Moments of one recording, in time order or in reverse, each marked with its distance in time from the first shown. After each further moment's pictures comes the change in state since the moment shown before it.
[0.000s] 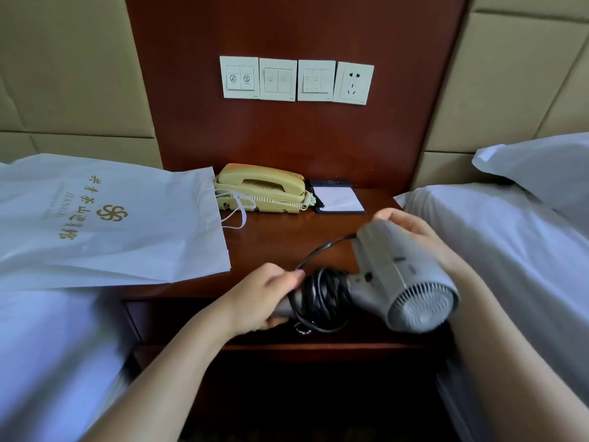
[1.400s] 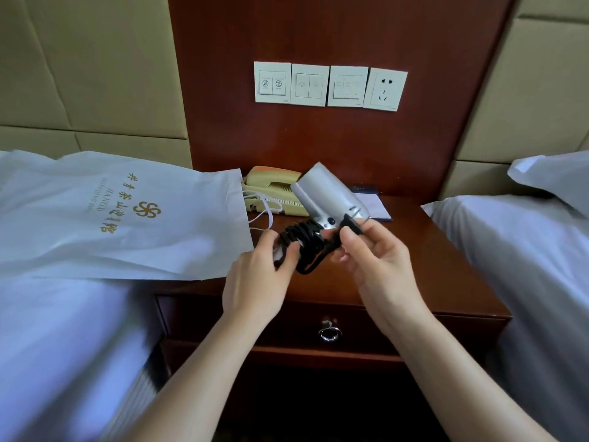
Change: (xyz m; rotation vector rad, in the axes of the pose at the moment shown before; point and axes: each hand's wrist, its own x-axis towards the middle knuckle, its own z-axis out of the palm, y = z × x) left_hand 0.006 -0.020 -0.014 0.542 0.854 0.049; right_hand -0.015 -0.003 0.114 0.328 0.122 -0.237
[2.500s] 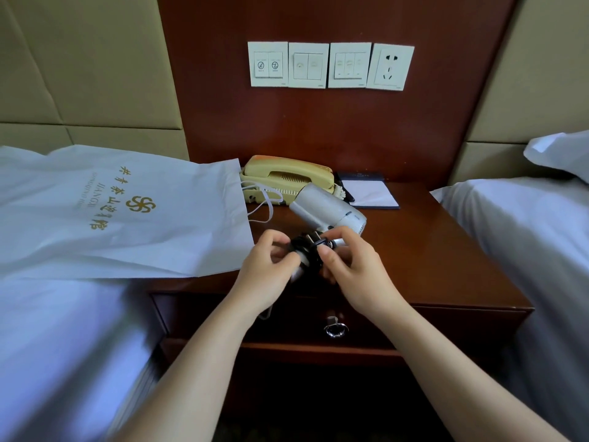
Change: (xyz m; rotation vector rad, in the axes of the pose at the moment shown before) left_hand 0.013 -0.012 0.015 -0.456 -0.364 -0.317; right_hand 0.018 0.054 -0.014 -0.699 -0.113 -0.016
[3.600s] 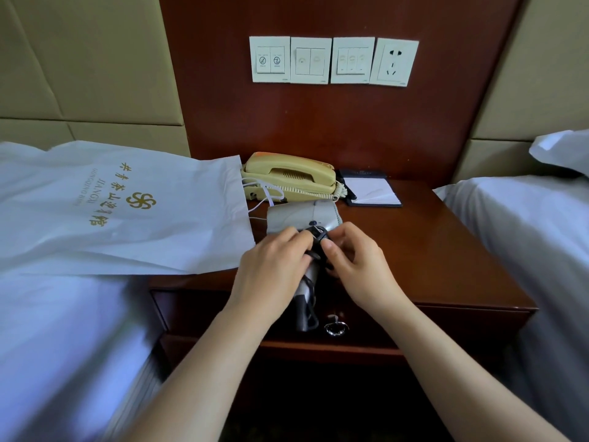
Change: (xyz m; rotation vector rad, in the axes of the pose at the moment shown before) left_hand -0.012 0.011 0.003 0.818 0.195 0.621; right_hand 0.003 0.000 -0.003 -0.030 0.054 -0.009
